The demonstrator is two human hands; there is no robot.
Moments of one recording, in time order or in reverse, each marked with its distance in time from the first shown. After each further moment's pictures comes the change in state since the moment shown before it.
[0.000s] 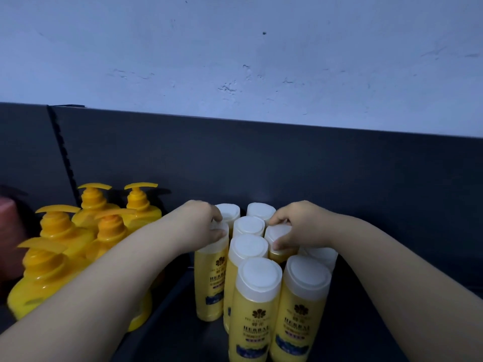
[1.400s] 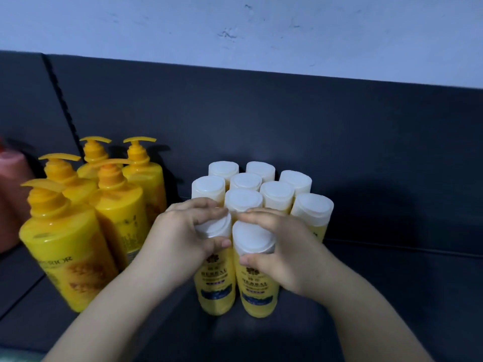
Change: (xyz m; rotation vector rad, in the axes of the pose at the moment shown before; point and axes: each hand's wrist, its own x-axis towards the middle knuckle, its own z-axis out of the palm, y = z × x) left_hand -0.101 0.040 0.045 -0.528 0.380 -0.090; right_hand -0.087 -0.032 0.078 0.440 0.245 -0.343
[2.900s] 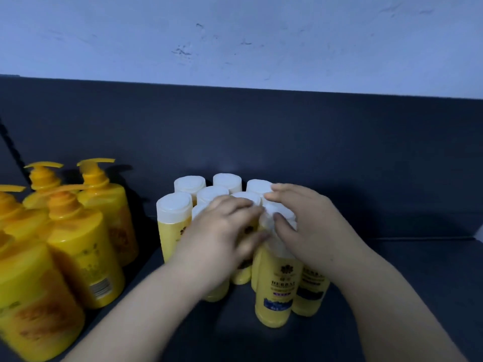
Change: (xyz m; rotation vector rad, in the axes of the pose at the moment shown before) left_hand 0.033 0.044 0.050 0.083 -0.052 0.505; right_hand -0.015 0.014 -0.058 -0.399 0.299 0.070
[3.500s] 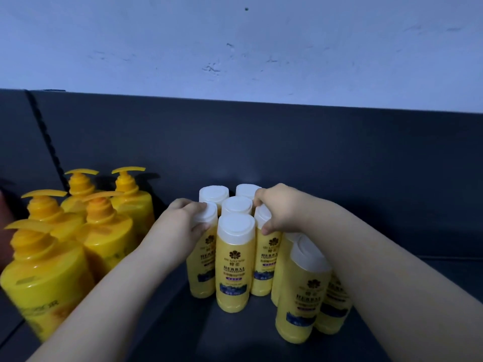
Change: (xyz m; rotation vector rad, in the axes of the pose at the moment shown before) left_hand -0.009 -0.079 -0.038 0.167 -0.088 -0.509; right_hand 0.095 -0.018 0.030 -0.336 -0.586 0.096
